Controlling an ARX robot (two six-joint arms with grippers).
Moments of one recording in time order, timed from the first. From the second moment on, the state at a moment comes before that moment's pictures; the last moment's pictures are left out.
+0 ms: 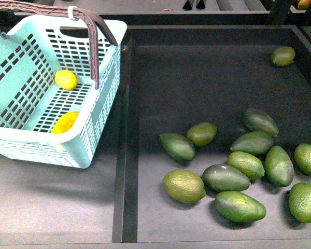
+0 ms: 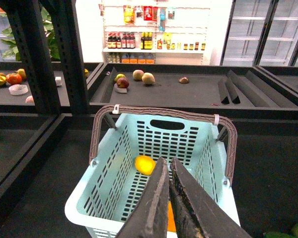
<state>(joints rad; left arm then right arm) 0.00 0.16 0.02 0.16 0.00 -0.01 0.00 0.00 0.02 0.00 0.00 0.00</state>
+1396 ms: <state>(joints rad) 0.00 0.01 0.02 0.00 0.00 -0.01 0.00 0.00 0.02 0.00 0.00 0.00</state>
